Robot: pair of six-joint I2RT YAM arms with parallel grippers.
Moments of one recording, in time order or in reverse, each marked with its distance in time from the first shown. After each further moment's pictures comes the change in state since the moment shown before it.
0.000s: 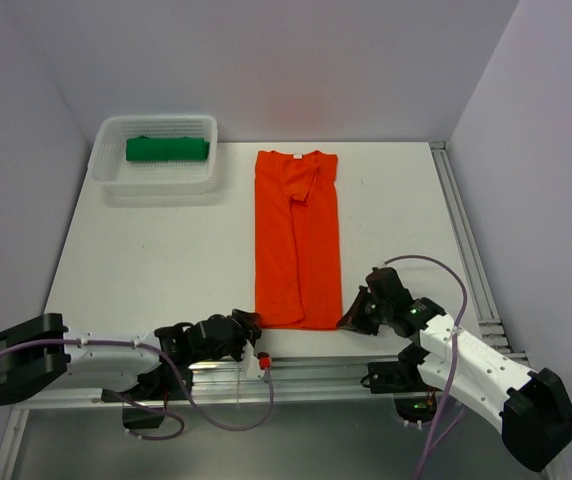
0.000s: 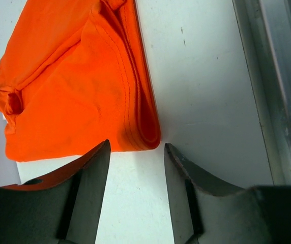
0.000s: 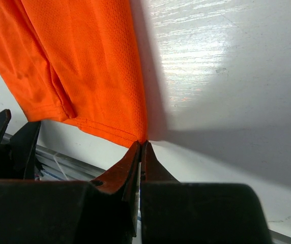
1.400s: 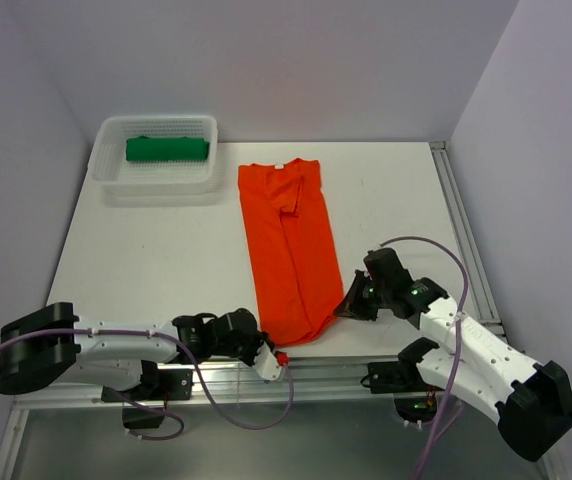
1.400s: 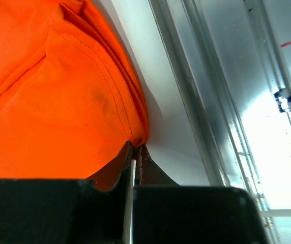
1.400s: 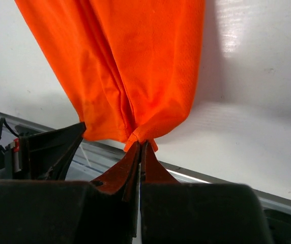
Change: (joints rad) left arm -0.042 0.129 0.234 -0.309 0.157 -0.160; right arm -0.004 0.073 0.211 -0.146 -0.034 -0.048
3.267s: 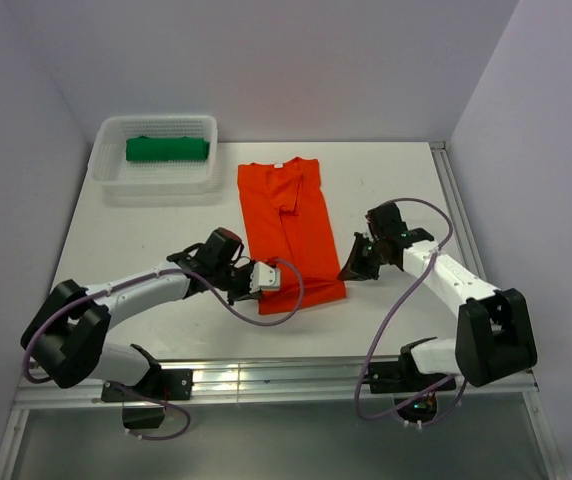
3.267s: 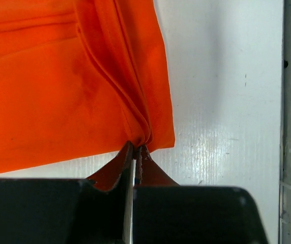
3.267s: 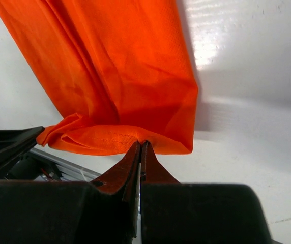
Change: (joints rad) left arm 0.589 0.195 0.348 -0.300 0.522 -0.072; right arm -0.264 0.454 0.296 0.023 -0.101 -0.314
